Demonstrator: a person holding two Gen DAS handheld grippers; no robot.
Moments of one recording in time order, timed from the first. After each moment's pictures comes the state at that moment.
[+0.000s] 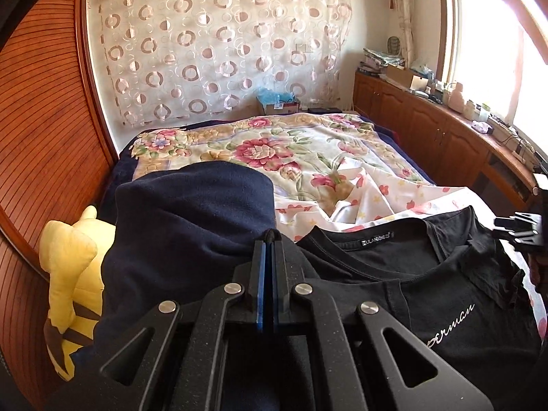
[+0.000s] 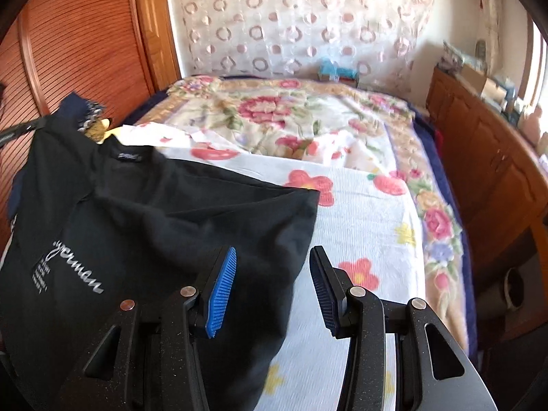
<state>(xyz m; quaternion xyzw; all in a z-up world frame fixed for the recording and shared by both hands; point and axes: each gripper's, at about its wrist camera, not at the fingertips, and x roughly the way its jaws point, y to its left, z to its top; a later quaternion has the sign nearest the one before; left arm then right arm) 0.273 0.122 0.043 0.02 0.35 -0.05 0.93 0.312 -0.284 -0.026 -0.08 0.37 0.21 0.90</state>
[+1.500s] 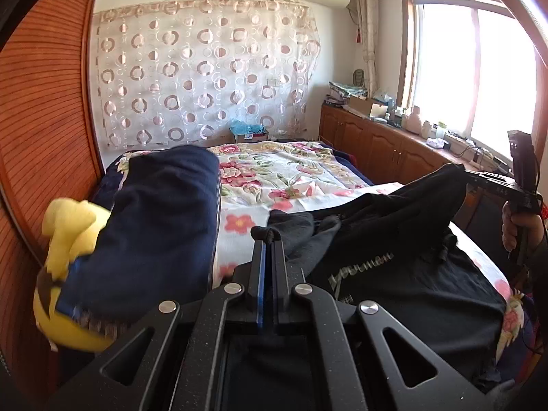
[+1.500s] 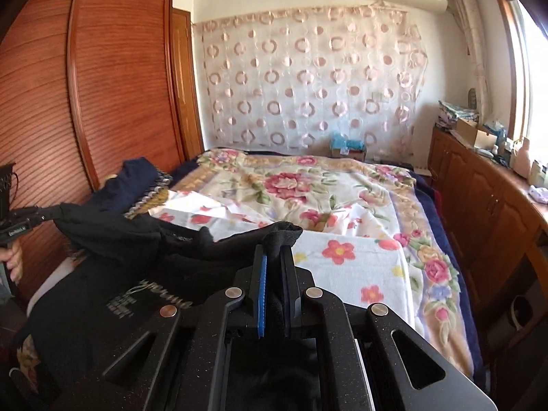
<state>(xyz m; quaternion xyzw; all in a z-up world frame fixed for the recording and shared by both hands) 0.096 0.102 0.053 -0.01 0.27 -0.10 0.96 0.146 -0.303 0.013 -0.05 0.21 0.24 0.95</state>
